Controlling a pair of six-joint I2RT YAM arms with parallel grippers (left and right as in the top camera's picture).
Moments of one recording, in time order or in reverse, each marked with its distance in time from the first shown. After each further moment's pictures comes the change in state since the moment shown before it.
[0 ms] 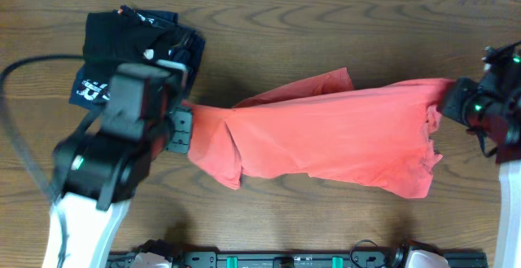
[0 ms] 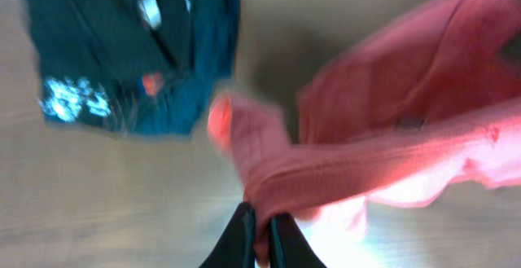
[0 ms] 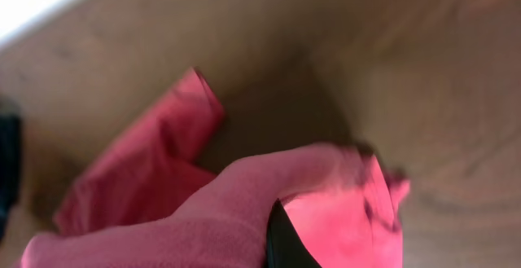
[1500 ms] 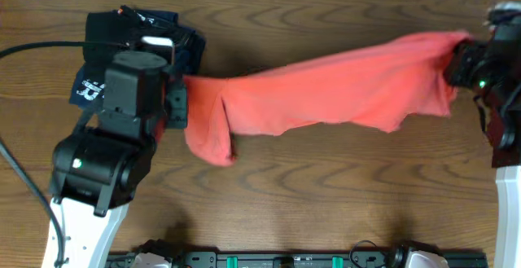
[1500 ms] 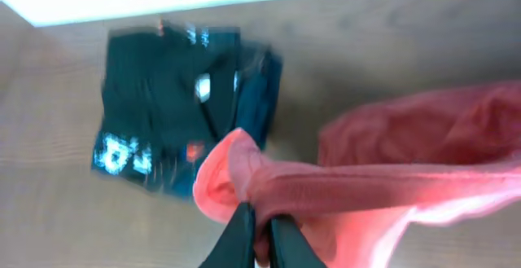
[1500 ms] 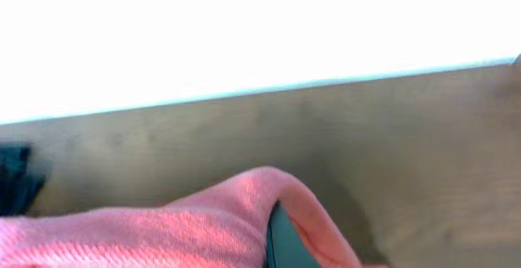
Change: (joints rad) left arm 0.000 -0.039 -0.002 0.256 -0.135 -0.043; right arm 0.033 -0.047 -0.006 0.477 -0.043 -0.197
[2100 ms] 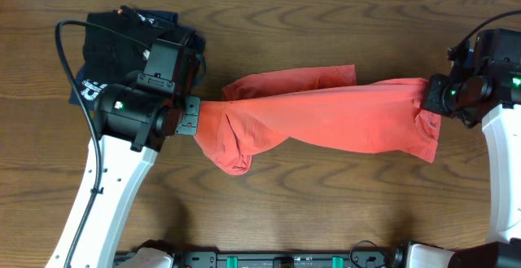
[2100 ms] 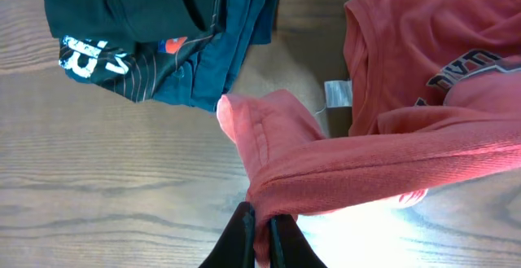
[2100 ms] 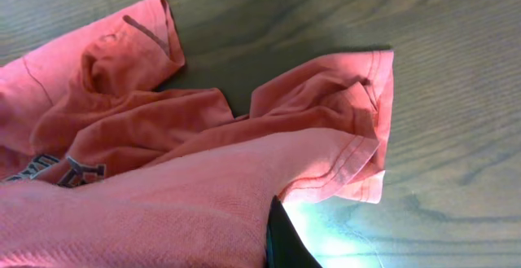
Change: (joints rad) left arm 0.000 0.200 0.000 -0.251 0.001 -0.022; right arm 0.006 0.269 0.004 -0.452 0.091 0.057
